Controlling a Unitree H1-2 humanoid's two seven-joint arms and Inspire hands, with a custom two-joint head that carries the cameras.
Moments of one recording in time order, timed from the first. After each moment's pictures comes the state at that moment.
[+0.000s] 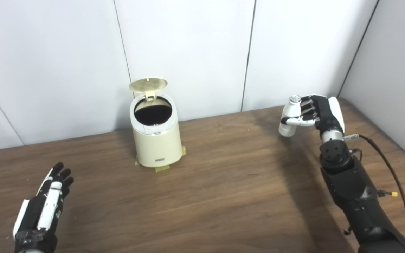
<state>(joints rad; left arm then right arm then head) -0.06 0.17 0.14 -0.30 -0.15 0.38 -0.09 -0.50 -0.44 -0.15 0.49 -0.26 0.14 -0.26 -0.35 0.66</state>
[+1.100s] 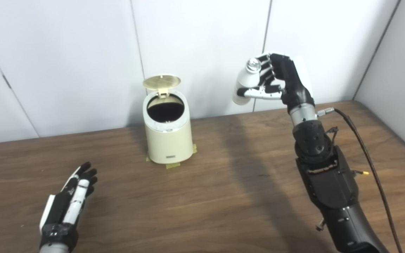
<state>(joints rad) -0.04 0.14 0.09 -0.27 -0.08 0.34 -0.08 -0.56 -0.26 0.00 -0.06 -0.33 0.24 -0.13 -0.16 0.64</state>
